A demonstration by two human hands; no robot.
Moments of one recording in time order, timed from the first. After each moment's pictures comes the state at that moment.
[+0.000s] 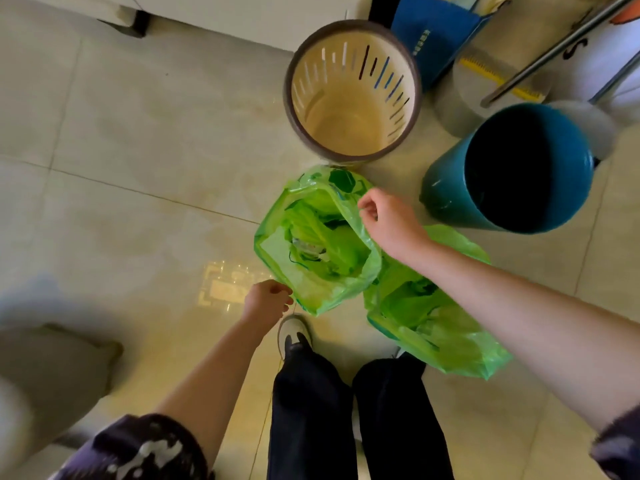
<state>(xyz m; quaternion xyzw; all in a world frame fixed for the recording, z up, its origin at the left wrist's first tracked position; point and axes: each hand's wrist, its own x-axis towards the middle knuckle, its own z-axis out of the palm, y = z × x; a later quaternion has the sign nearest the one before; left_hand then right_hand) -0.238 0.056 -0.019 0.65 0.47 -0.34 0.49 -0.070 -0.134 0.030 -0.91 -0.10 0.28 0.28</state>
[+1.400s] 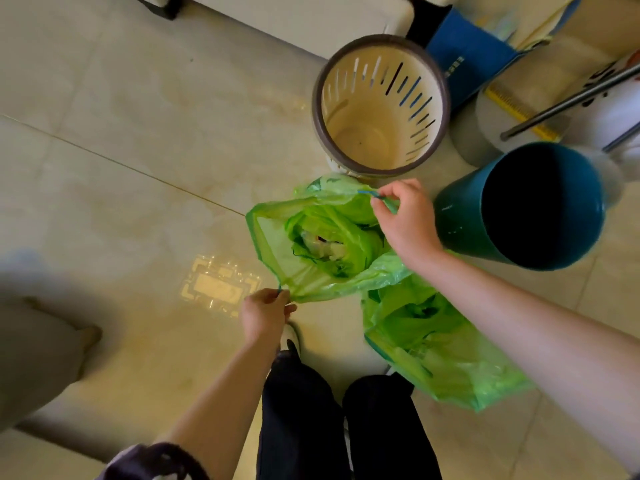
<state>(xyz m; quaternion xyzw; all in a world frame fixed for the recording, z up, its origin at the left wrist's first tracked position) -0.251 0.037 -0.021 0.56 0.61 -0.14 0.54 -0.059 -0.109 0.038 -0.92 -0.05 0.19 0.35</state>
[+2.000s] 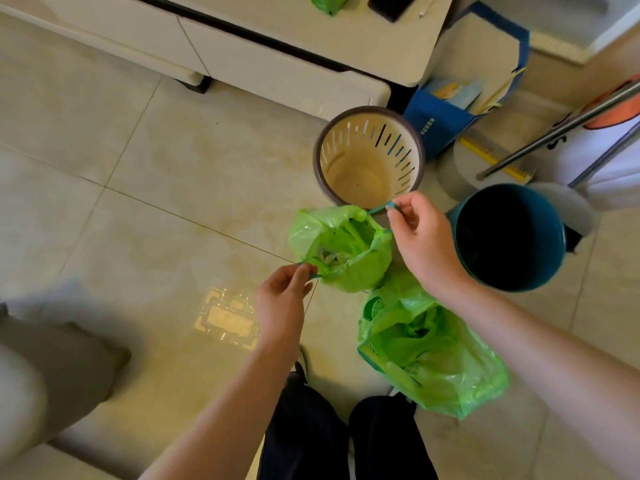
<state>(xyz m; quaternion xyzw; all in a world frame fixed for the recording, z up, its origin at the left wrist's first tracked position) -0.185 0.017 0.136 0.56 0.51 0.00 0.66 -0.055 -0.130 0.151 -0.87 -0.07 0.14 0.47</state>
